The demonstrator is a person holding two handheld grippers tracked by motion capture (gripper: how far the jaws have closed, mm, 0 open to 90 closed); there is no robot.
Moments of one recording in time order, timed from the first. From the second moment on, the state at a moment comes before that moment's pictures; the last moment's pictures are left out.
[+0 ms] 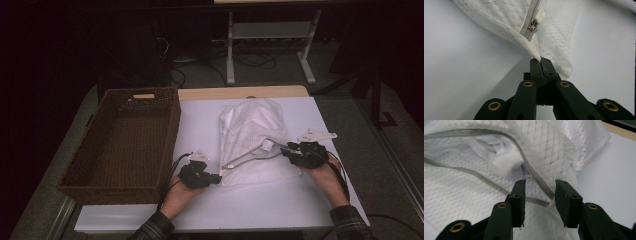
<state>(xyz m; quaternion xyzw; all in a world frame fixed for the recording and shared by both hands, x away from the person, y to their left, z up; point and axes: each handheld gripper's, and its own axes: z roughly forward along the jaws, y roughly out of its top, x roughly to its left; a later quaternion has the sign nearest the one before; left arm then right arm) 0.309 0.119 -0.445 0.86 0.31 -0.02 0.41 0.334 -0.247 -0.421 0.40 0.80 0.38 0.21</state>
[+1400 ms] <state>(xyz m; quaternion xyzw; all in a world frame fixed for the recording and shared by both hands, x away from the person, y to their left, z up) 0.303 0.128 -0.441 0.85 0.32 -0.02 0.41 0.278 -0.263 -0.434 0.39 0.81 0.40 0.16</state>
